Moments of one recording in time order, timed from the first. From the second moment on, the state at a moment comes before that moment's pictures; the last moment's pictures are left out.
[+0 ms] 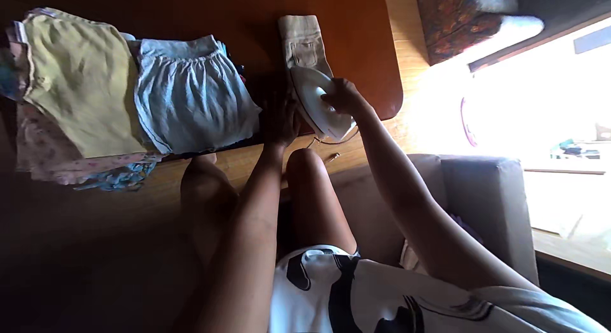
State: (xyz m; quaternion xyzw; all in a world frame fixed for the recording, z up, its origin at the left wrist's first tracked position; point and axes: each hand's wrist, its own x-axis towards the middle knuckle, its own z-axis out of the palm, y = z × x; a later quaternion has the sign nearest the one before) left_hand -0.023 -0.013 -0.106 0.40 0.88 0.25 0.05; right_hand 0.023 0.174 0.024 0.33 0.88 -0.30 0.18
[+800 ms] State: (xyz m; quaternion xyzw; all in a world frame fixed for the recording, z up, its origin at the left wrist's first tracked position) left_hand -0.022 -0.013 -0.116 0.40 0.87 0.28 0.01; right_hand 0.089 0.167 0.026 0.35 0.87 -0.29 0.18
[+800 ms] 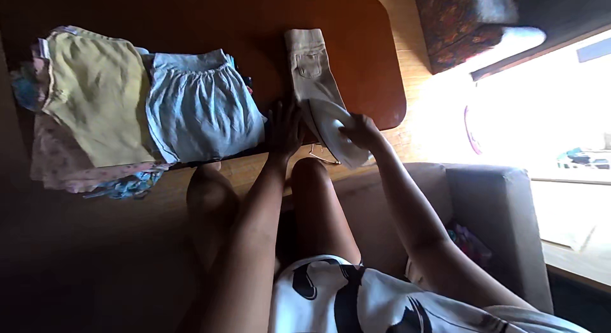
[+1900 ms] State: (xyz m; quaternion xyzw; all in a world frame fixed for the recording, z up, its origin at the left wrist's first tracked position) left_hand -0.025 -0.013 -0.107 0.42 0.87 0.25 0.05; right_hand 0.036 0.186 0.026 0.39 0.87 -0.27 0.16
